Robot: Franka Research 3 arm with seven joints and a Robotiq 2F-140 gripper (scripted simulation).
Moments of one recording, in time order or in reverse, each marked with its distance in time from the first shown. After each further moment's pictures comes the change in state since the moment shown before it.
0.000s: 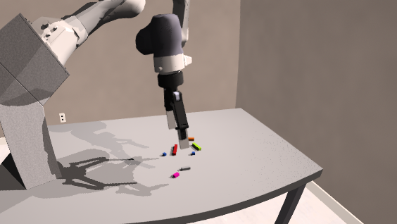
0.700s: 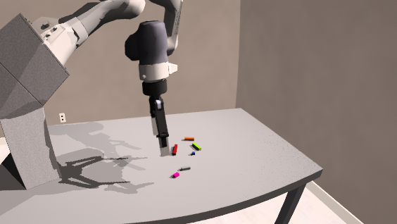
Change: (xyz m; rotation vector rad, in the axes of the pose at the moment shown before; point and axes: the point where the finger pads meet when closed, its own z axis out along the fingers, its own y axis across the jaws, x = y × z) arm -0.058 -0.010 0.016 0.010 -0.049 0.014
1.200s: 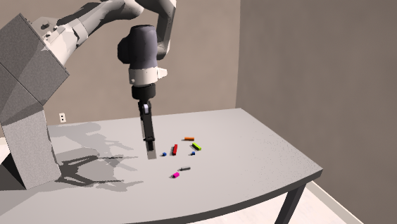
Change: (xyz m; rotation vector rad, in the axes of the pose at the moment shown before) arm -0.041 -0.009 0.009 0.007 -0.039 0.004
